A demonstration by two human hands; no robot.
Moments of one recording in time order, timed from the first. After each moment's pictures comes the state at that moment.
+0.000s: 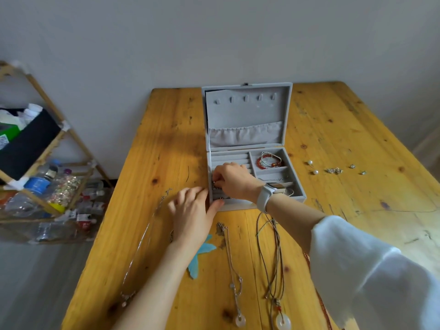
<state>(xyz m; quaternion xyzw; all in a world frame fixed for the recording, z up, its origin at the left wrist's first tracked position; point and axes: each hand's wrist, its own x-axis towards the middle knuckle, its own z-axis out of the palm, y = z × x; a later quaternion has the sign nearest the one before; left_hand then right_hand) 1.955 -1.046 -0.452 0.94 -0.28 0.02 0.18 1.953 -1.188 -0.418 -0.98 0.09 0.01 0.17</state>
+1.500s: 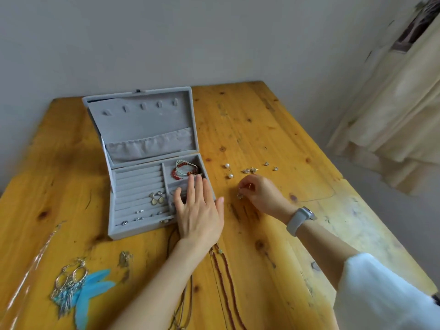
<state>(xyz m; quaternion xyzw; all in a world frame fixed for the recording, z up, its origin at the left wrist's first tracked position) 1.868 -1.208 -0.453 0.91 -0.41 0.08 0.08 1.788 -1.354 -0.440 -0.91 0.28 -0.09 0.29</state>
